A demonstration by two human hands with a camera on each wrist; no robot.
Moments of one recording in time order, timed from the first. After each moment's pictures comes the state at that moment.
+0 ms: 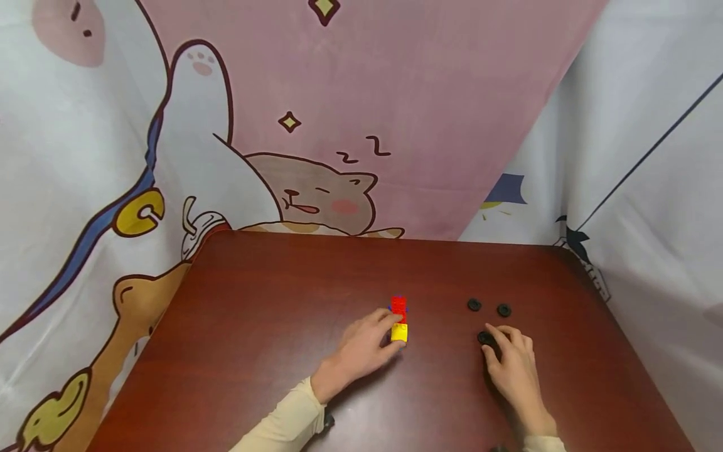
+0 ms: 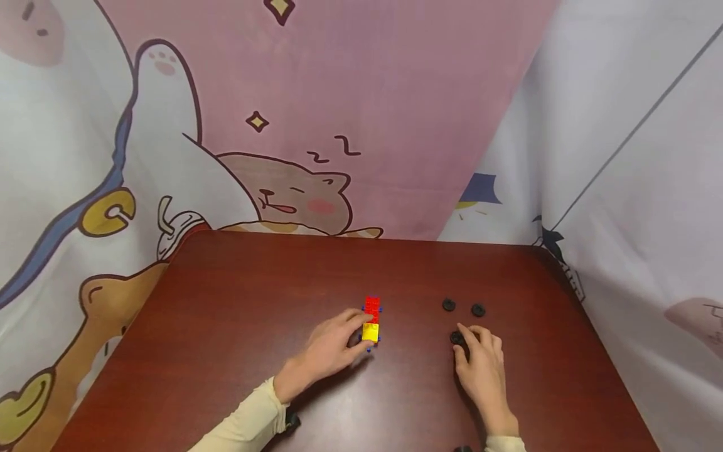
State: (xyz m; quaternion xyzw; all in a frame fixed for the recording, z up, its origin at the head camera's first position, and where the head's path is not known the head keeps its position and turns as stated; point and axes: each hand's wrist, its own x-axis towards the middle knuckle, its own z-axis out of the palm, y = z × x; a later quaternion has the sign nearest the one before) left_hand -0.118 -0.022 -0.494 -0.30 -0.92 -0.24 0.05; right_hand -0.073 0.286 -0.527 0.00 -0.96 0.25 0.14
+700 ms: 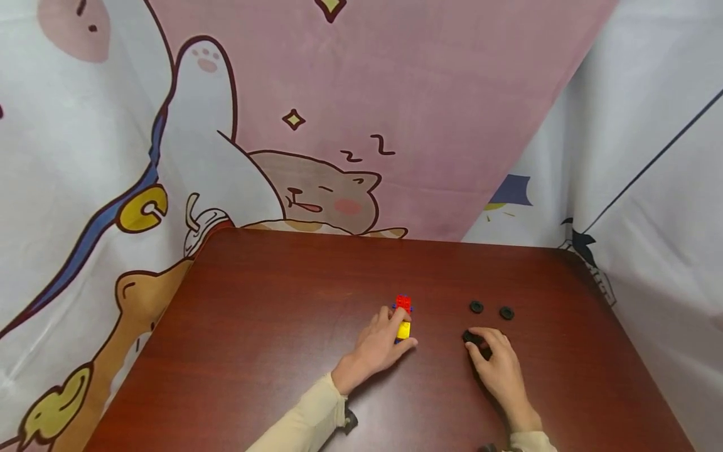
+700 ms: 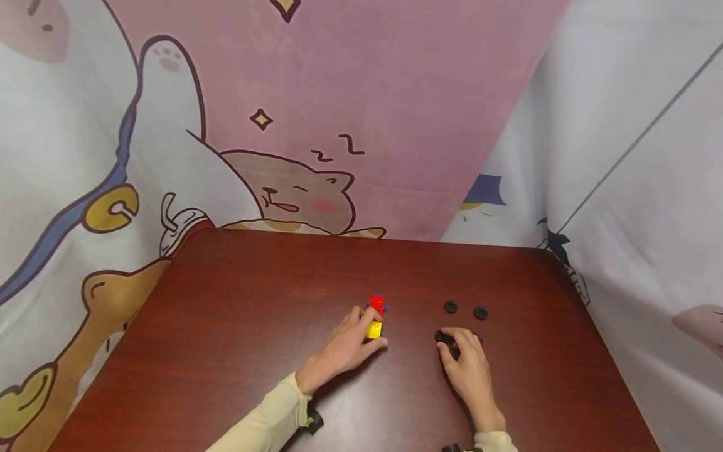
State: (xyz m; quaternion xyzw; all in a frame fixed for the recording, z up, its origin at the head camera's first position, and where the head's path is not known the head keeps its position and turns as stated) left_hand -0.127 0.005 -0.515 -0.21 -0.93 -0.30 -0.03; right_hand -0.087 0.269 -0.552 0.02 -0.94 0.31 0.17
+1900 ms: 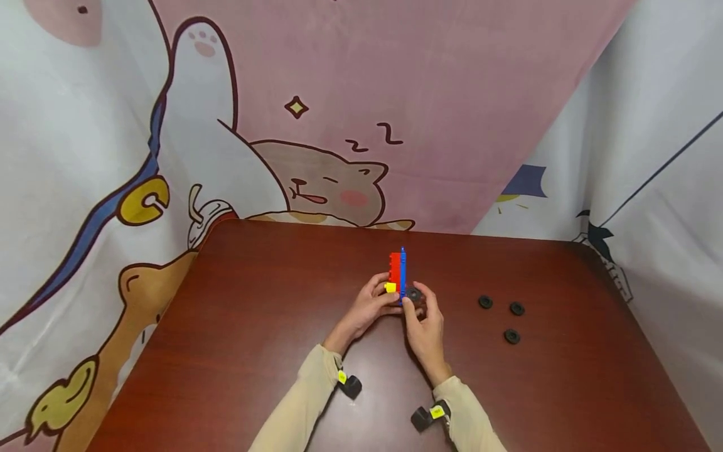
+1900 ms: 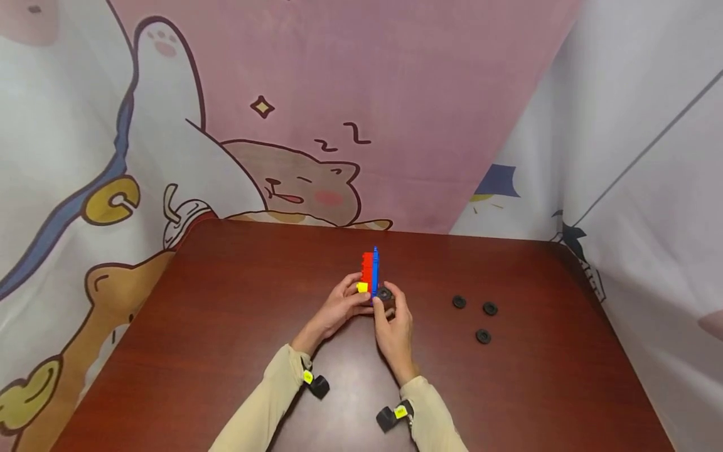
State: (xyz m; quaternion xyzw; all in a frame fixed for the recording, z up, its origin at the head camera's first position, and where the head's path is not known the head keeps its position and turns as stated) left_hand -0.199 -0.018 -0.551 -0.07 -0.53 -0.82 -0.21; right_hand -0.141 0.120 -0.542 0.04 -0.78 0.58 0.23
